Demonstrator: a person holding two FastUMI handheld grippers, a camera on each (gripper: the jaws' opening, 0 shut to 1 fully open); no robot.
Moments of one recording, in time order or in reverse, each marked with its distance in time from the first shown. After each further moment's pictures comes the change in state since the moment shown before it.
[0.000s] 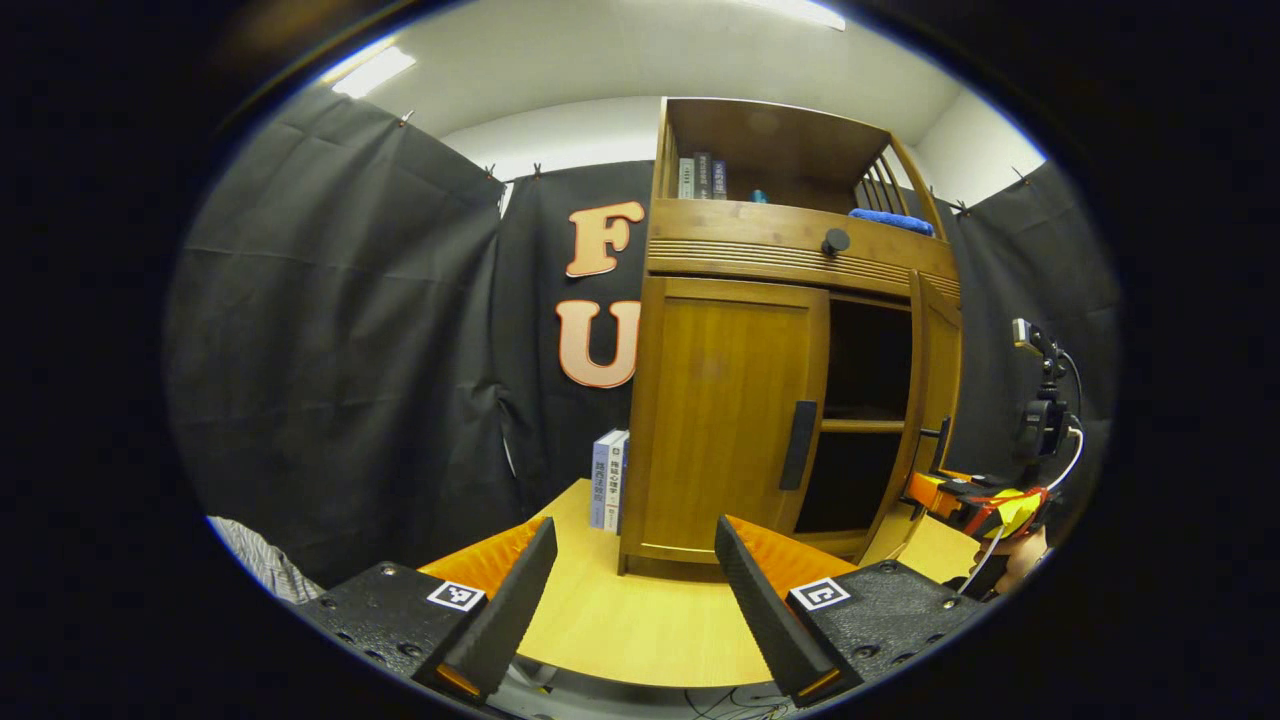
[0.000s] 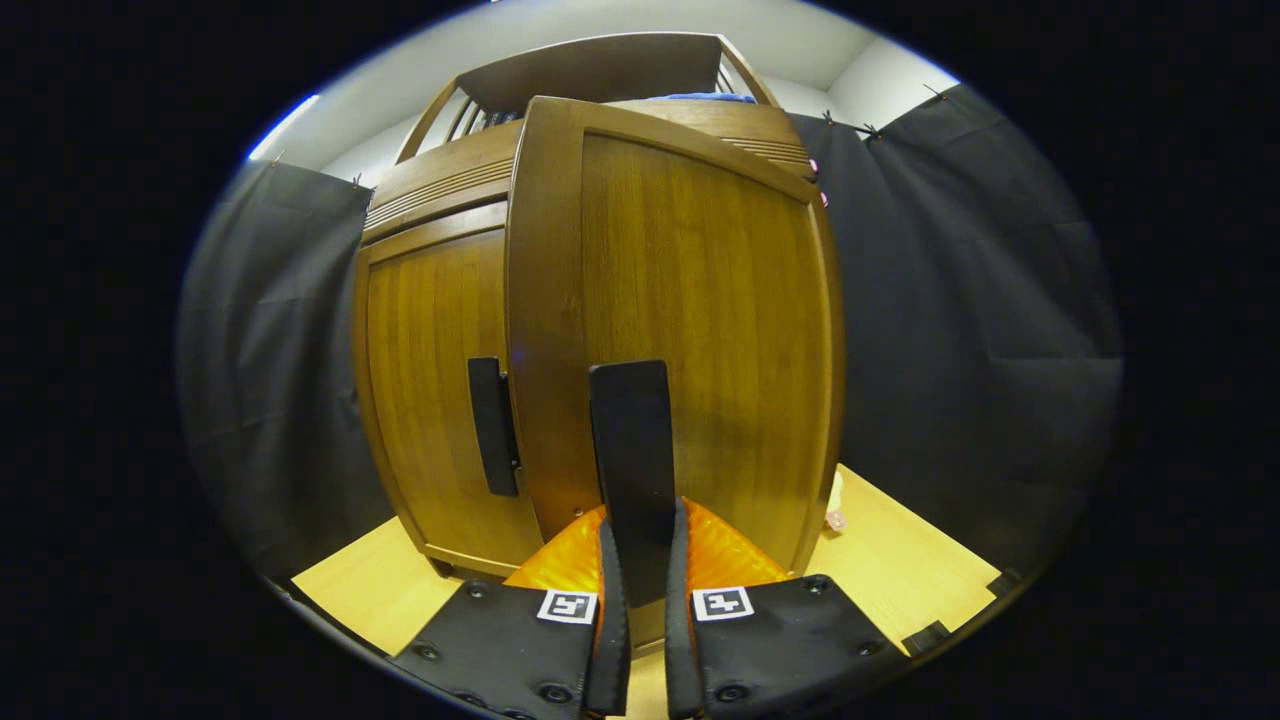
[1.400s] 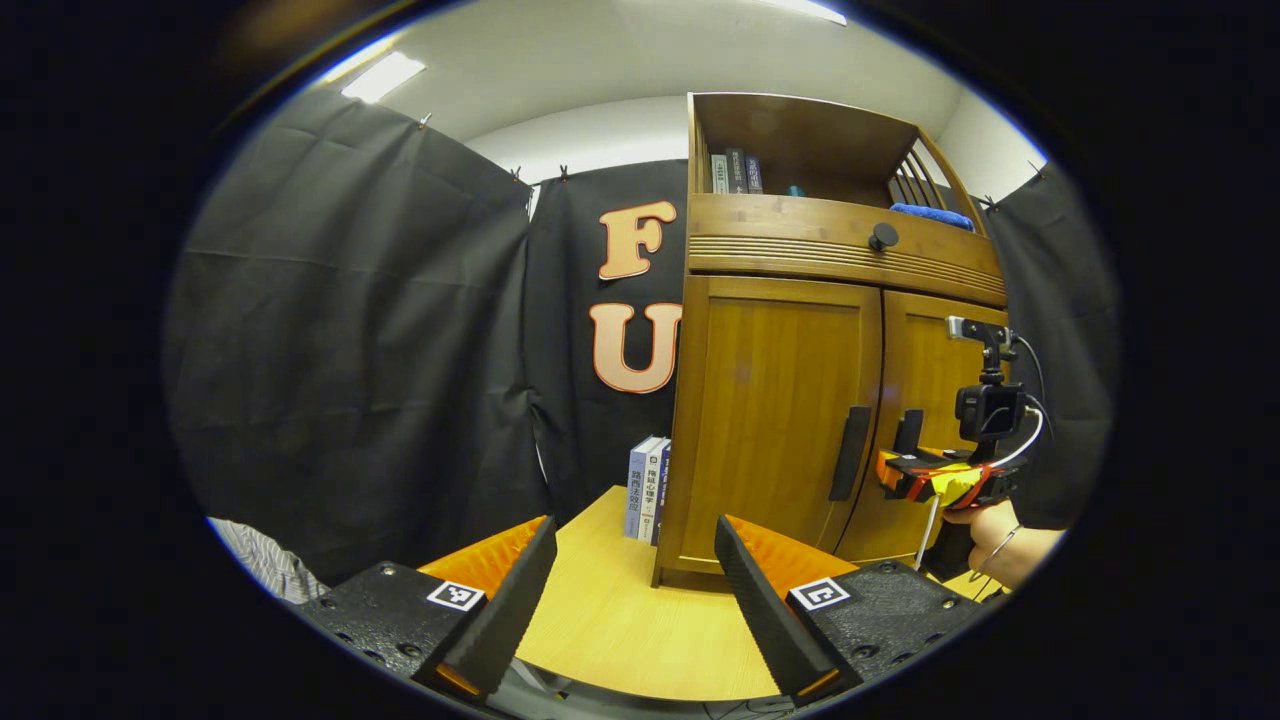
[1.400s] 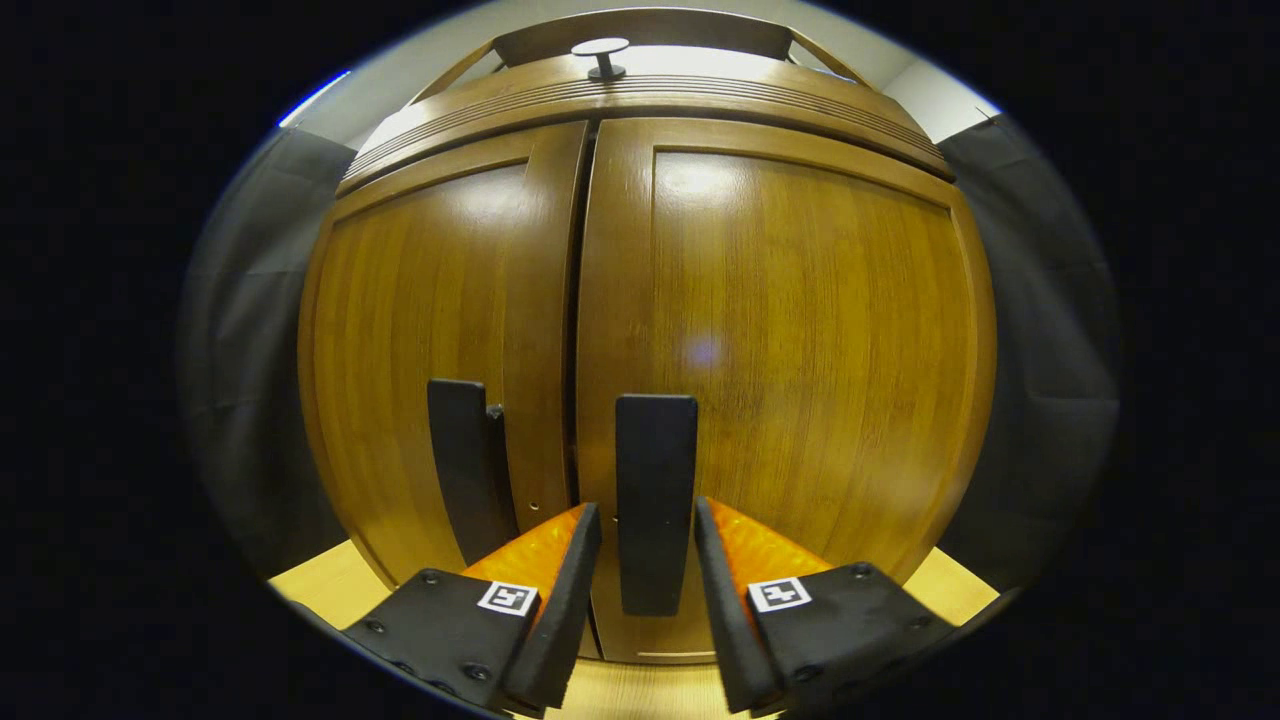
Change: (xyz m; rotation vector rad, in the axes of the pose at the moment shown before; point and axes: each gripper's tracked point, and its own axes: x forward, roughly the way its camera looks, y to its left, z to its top) left arm 0.028 0.045 0.003 0.011 -0.009 0.135; right arm 0.122 0.048 0.014 -0.087 -0.009 0.001
